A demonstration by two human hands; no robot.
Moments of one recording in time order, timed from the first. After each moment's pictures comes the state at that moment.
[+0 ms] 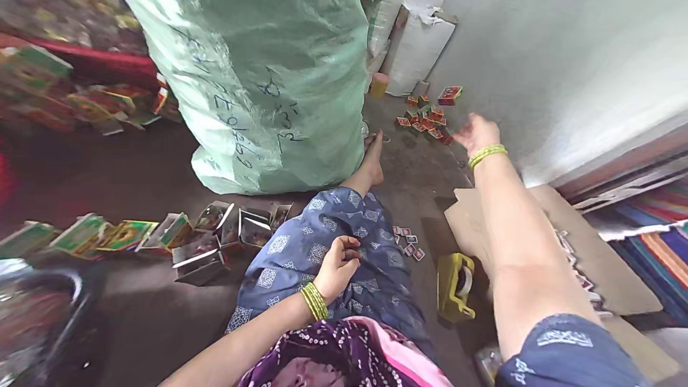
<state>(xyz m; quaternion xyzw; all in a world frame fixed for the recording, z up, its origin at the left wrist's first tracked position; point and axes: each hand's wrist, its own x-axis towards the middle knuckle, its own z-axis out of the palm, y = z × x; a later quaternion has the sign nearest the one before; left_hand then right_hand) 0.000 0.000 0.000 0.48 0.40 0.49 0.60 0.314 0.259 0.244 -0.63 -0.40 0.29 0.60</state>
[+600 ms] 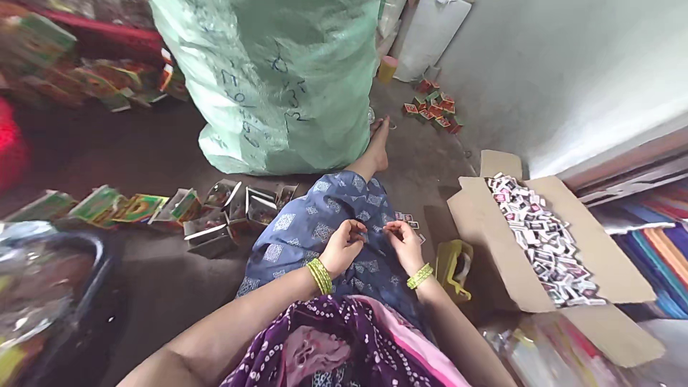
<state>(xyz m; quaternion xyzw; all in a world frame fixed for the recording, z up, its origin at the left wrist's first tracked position) 0.000 0.002 -0.002 0.54 0.38 0.46 0.59 0.228 0.021 -0.009 -0.59 -0.65 0.29 0.39</state>
